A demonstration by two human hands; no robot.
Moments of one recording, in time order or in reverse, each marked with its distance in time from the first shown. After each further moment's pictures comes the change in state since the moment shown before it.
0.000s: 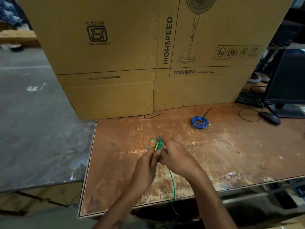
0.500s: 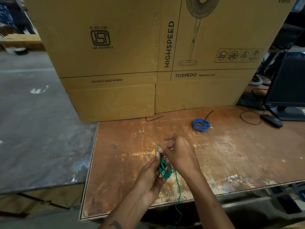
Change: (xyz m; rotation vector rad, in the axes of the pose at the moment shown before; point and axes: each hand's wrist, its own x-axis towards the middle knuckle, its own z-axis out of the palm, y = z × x) left_hand -0.010 0.027 0.016 -1.092 0.027 -0.622; right_hand 0.008 0.004 0.002 0.221 0.298 0.109
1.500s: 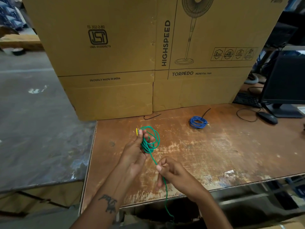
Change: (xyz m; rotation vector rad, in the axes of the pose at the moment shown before) left_hand 0.017 0.066 0.005 -0.020 0.044 0.171; right_hand -0.048 0.071 0.017 0.568 -0.538 -0.046
